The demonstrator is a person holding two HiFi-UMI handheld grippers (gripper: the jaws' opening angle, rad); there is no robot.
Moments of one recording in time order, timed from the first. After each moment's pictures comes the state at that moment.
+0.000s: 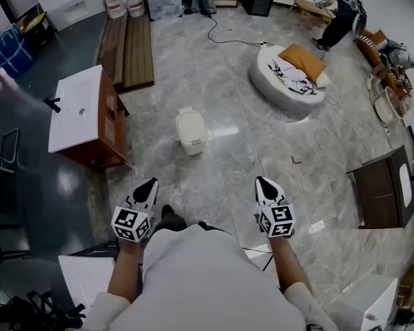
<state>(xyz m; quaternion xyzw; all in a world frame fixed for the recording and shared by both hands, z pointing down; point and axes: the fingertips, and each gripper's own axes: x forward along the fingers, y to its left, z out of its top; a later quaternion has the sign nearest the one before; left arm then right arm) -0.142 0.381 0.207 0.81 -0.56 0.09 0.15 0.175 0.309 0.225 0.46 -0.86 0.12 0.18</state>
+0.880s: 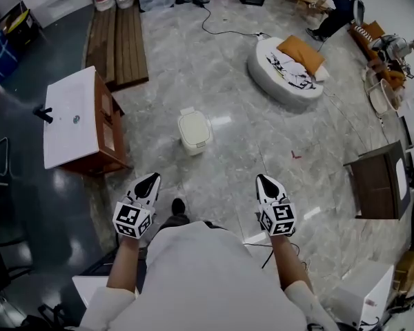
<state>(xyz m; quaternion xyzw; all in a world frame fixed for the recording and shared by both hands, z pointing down) -0.230 0.295 0.218 0.84 -0.51 0.10 0.15 0.085 0.252 0.230 0.48 -0.84 0.14 0.21</state>
